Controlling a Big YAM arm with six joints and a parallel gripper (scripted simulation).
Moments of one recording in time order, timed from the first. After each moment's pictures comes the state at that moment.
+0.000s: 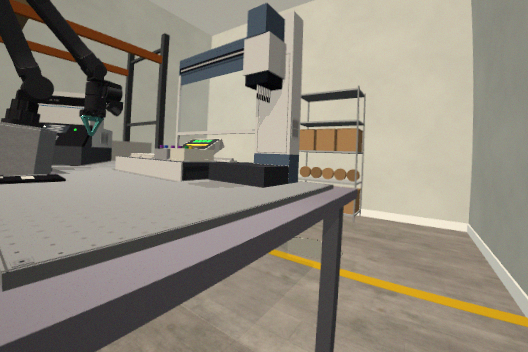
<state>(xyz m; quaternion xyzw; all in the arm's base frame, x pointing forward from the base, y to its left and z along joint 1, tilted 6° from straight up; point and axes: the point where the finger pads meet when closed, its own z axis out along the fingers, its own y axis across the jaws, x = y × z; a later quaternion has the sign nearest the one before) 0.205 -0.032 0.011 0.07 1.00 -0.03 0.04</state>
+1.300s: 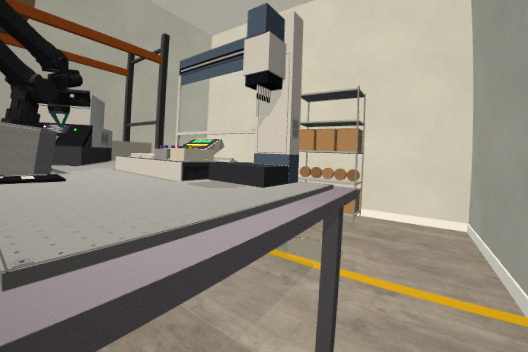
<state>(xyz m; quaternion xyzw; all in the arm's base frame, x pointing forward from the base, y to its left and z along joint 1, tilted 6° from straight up) 0.145 0.103 0.030 0.18 0.96 0.17 0.13</state>
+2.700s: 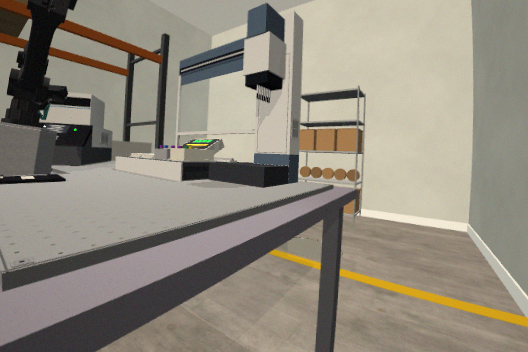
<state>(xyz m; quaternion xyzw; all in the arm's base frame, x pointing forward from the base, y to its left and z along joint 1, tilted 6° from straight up) 0.109 0.194 0.051 0.30 0.89 0.31 0.17</state>
